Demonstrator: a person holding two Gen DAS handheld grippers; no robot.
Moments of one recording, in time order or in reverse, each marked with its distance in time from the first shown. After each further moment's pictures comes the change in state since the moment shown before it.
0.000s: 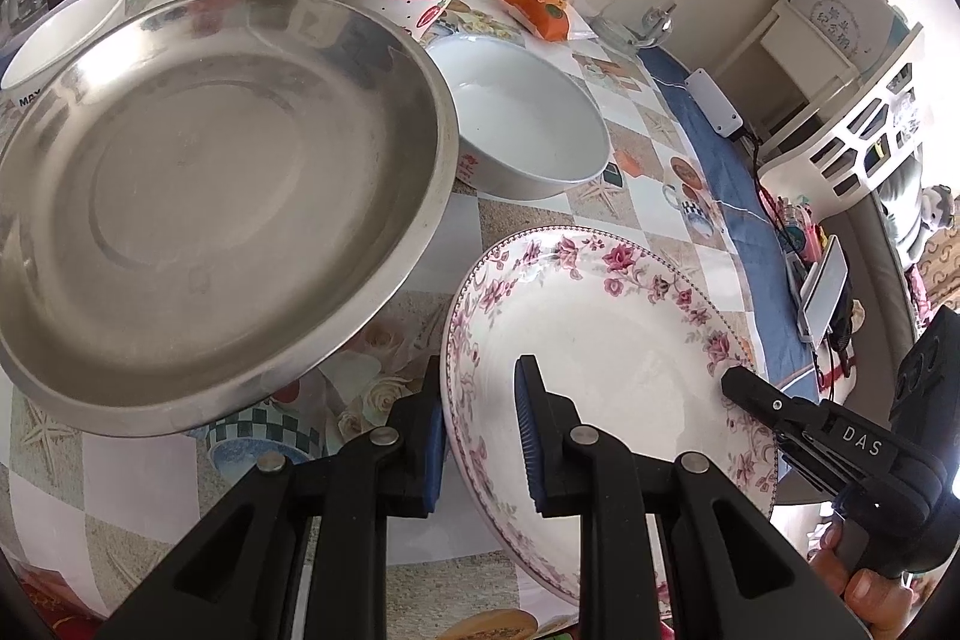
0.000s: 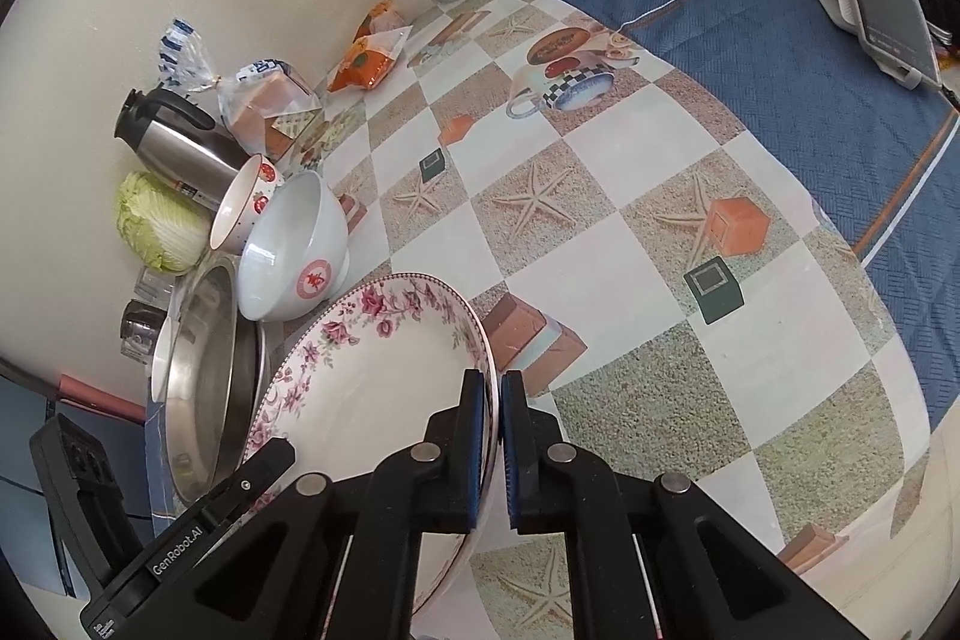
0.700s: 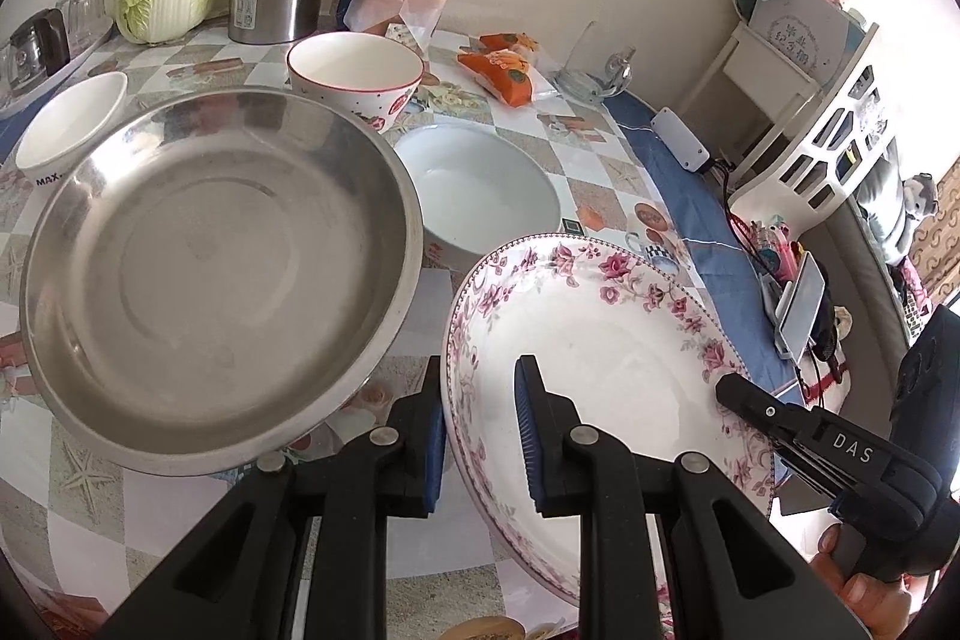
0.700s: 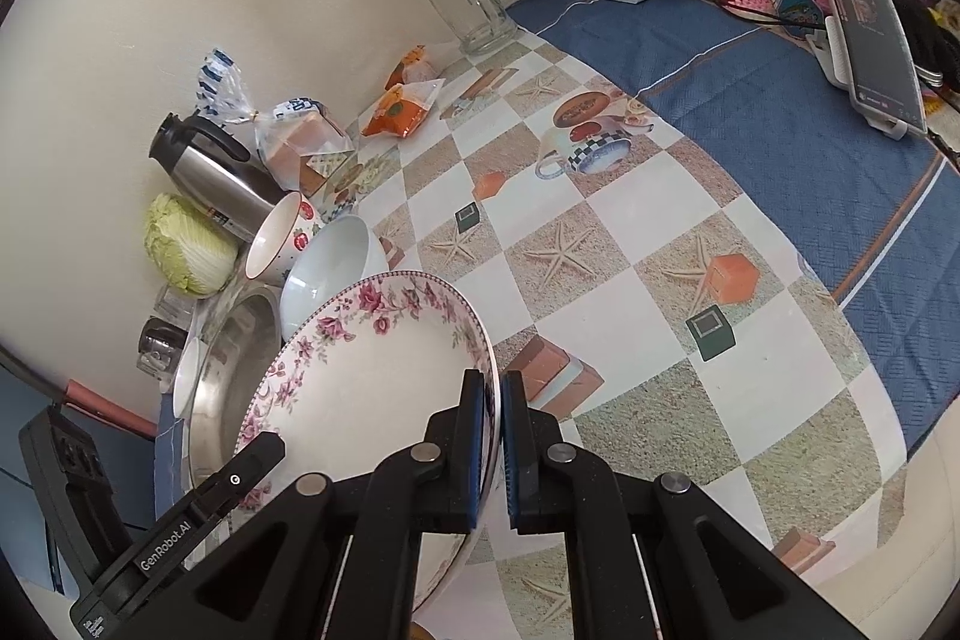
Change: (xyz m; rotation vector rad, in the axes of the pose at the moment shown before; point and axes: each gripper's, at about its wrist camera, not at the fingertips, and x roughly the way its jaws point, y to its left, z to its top) left arm -0.038 -0.015 0.012 0.075 -0.128 -0.002; right arm -0.029 0.017 0.000 -0.037 -0.108 0.024
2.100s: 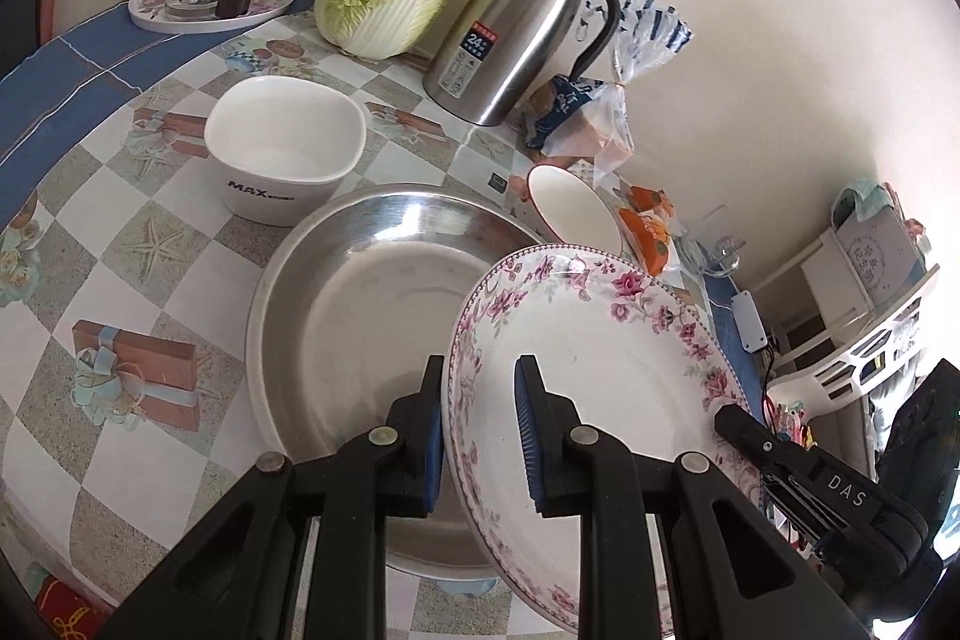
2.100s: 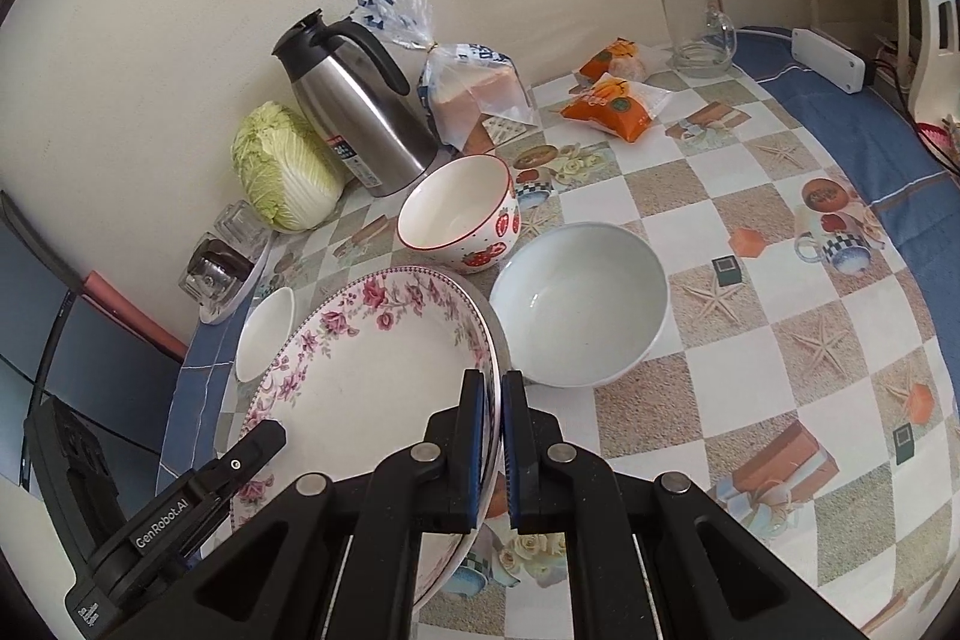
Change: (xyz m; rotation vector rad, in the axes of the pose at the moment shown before) left arm -0.058 0.143 0.030 -0.368 -0.174 0.054; right arm 0.050 0.173 0.012 -0.273 0.052 0.084
